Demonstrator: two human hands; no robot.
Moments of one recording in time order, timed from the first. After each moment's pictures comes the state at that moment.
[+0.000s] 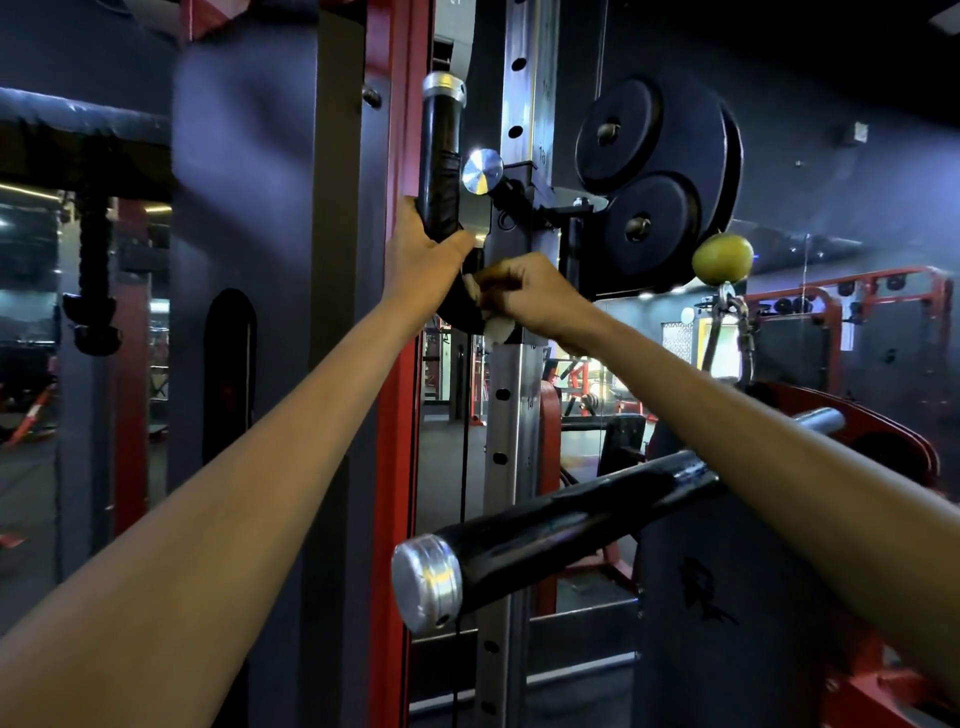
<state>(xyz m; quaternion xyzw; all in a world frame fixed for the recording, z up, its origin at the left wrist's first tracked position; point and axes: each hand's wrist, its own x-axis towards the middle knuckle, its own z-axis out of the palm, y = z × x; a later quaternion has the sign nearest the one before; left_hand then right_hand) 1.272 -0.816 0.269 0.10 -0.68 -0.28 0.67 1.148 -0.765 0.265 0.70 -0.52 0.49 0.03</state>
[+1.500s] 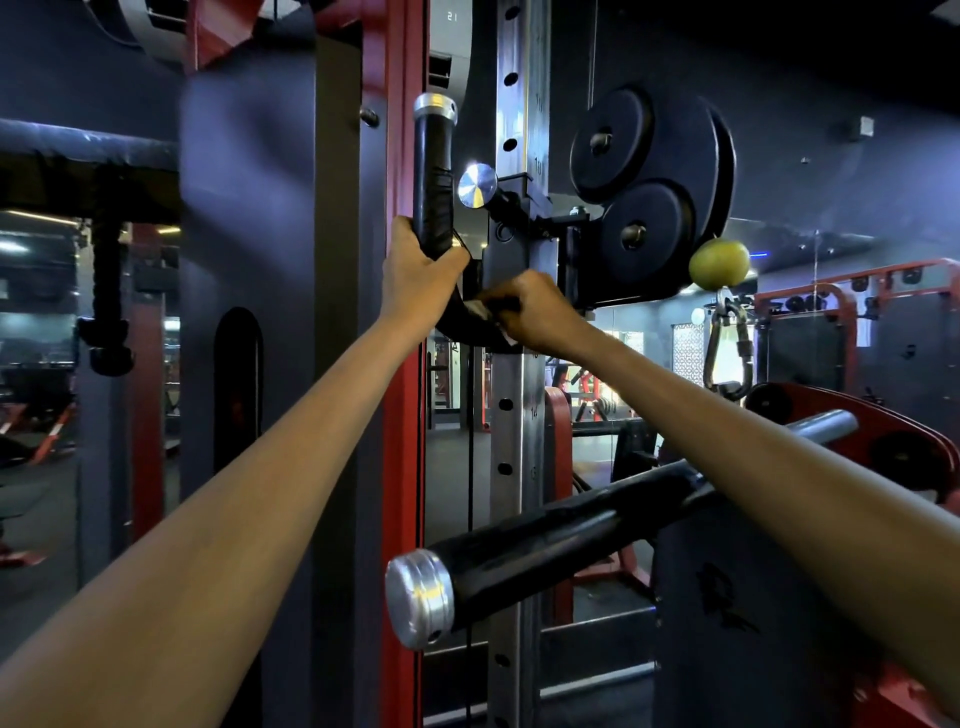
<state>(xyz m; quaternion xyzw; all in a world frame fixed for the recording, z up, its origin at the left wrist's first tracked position) 1.272 -0.816 0.270 0.13 -0.68 -0.26 0.67 1.135 -0.772 0.264 0.71 -0.56 0.38 0.22</state>
